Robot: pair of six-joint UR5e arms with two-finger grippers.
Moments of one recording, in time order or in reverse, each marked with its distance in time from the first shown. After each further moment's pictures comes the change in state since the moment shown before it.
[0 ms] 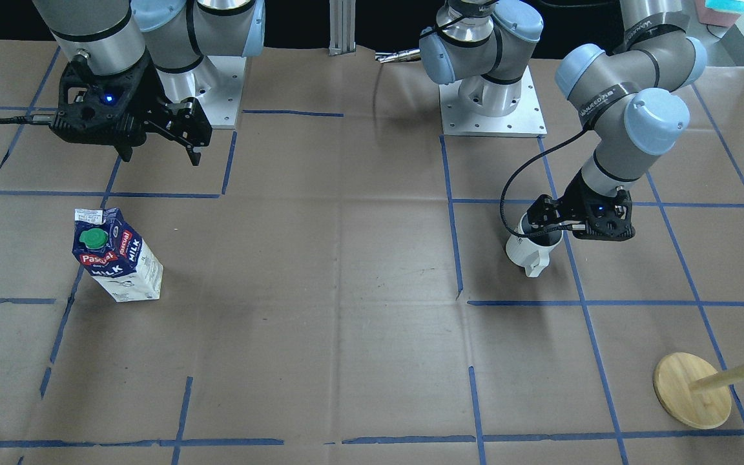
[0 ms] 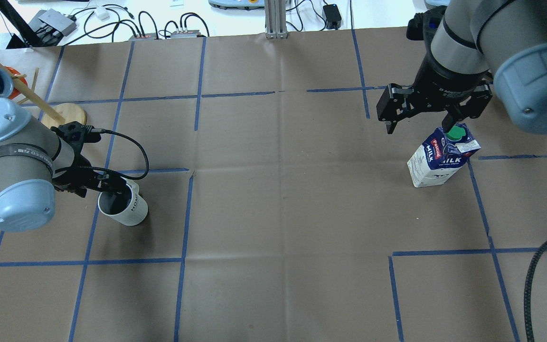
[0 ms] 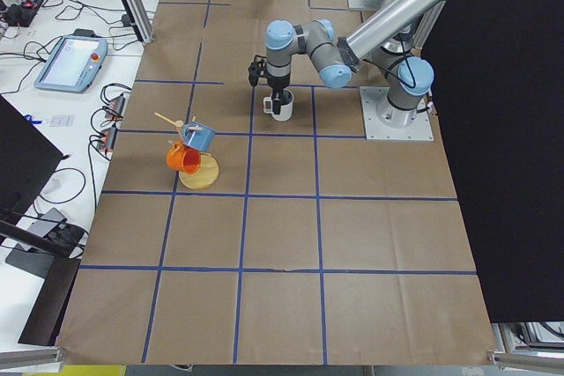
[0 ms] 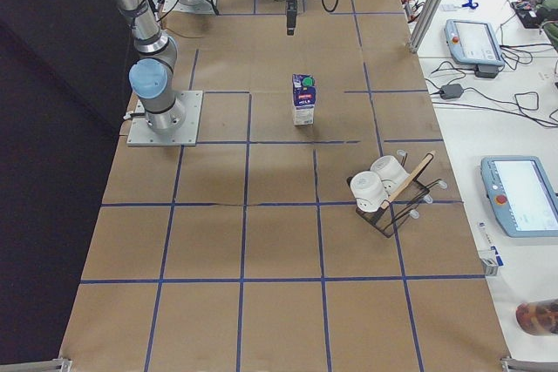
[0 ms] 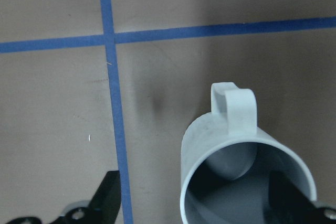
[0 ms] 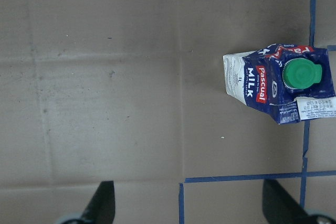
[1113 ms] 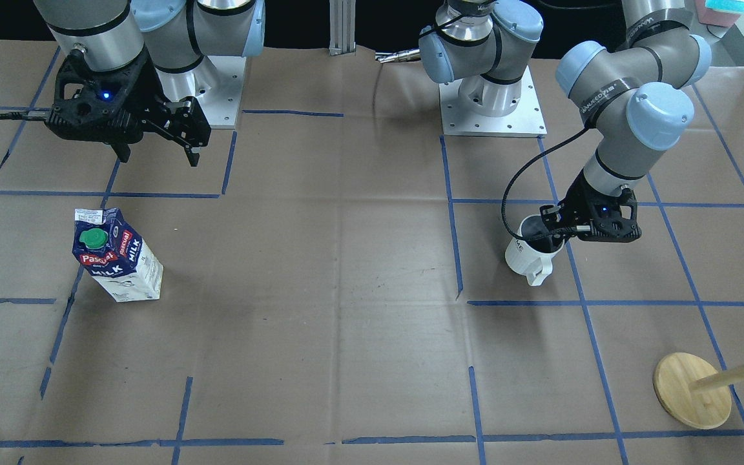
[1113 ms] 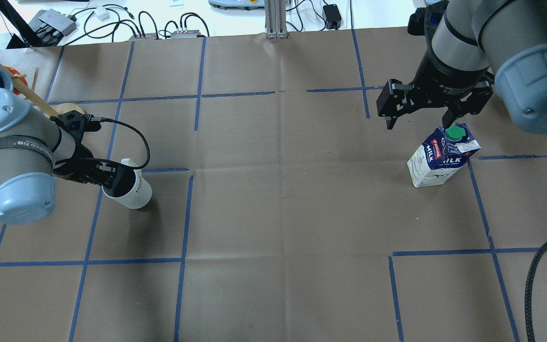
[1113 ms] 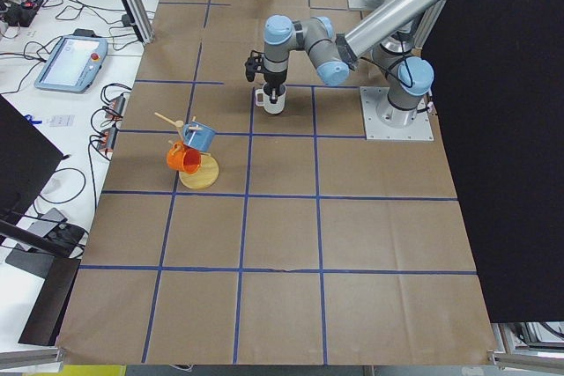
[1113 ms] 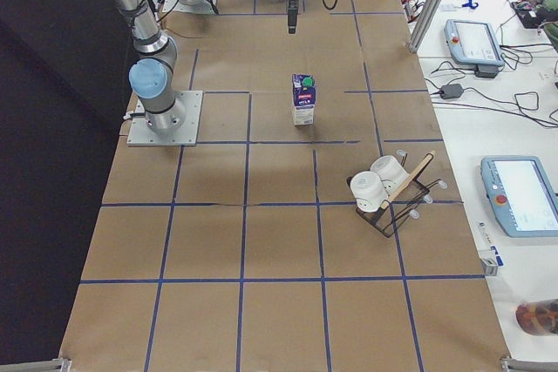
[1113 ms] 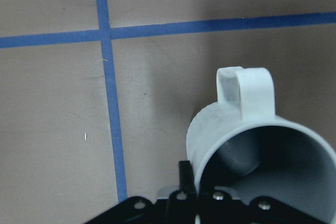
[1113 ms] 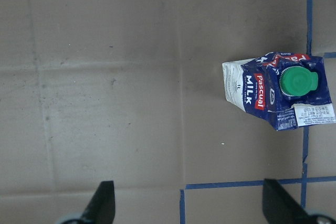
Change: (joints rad) left arm -0.044 -0.001 0.066 0.004 -0.045 -0.079; right arm 0.000 -0.003 -0.004 -0.020 -0.001 0.003
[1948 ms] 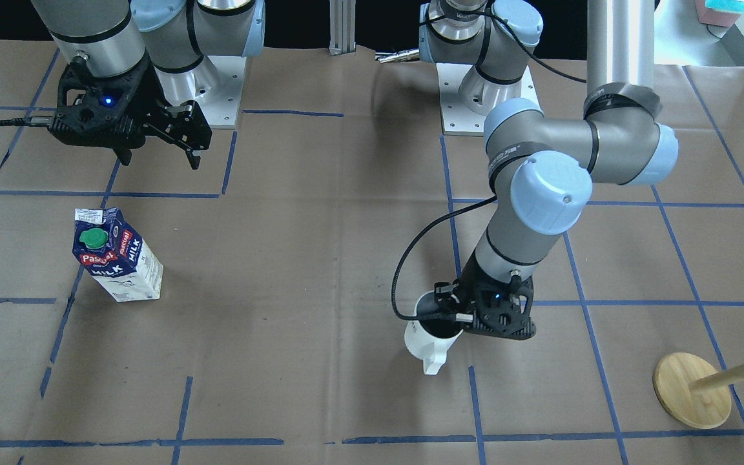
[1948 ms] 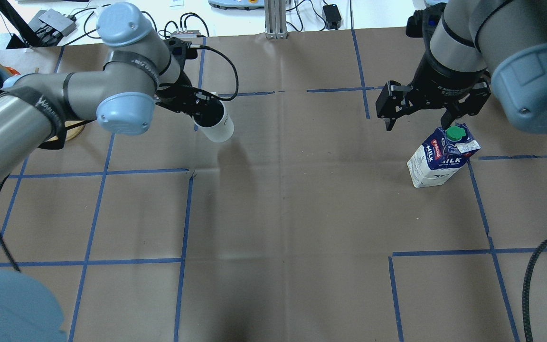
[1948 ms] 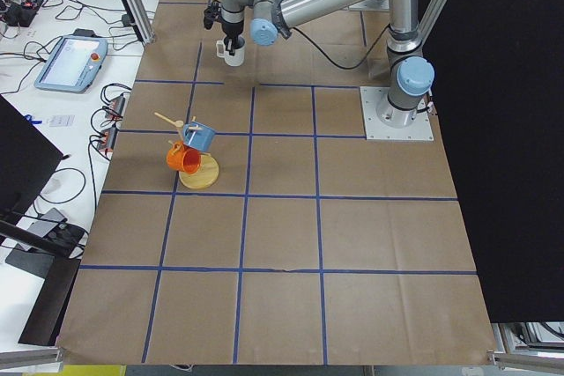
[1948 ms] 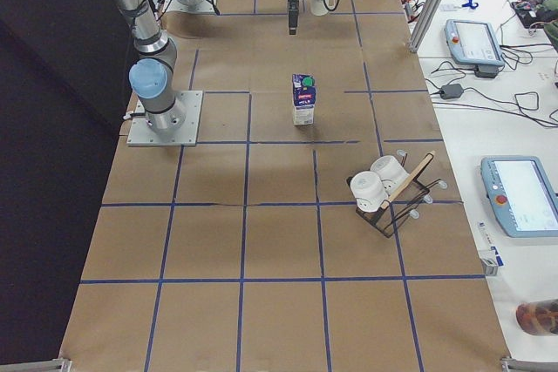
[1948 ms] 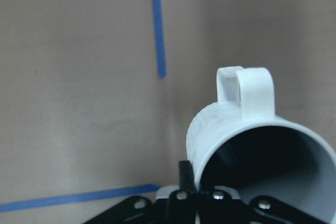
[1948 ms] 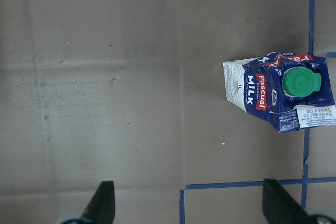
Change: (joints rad) left arm -0.403 -0.378 0.512 -0.049 -0.030 -0.299; right arm 0.000 0.007 0.002 -0.001 0.001 -0.003
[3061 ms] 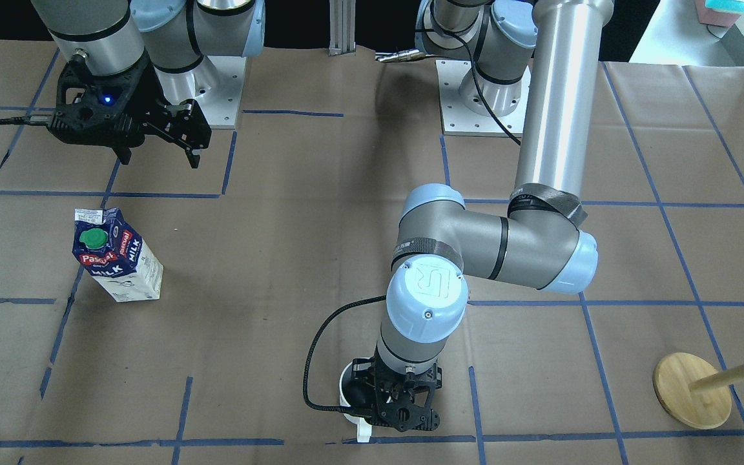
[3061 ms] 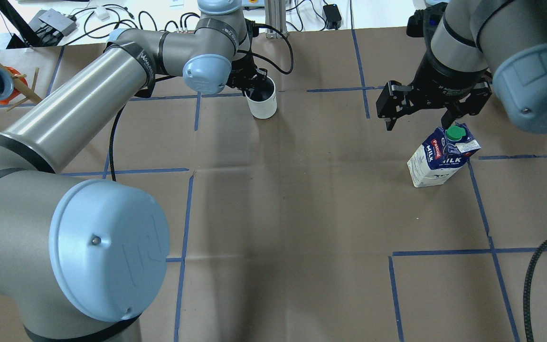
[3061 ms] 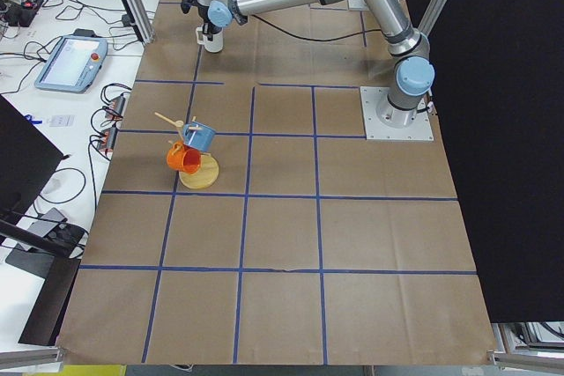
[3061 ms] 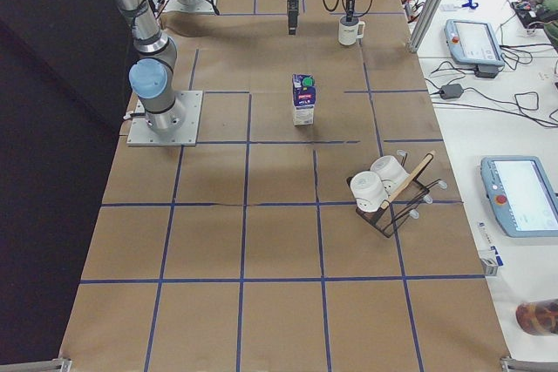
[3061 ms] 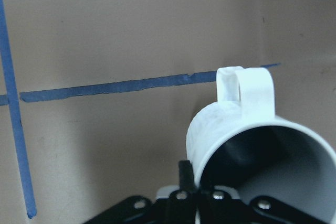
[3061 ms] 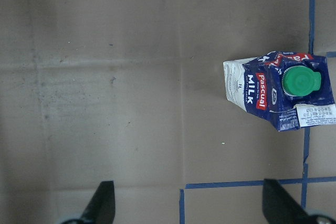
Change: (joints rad) left arm -0.138 -0.285 0.362 -0.102 0.070 -0.162; right arm -0.001 -0.001 0.001 0.001 0.002 -0.003
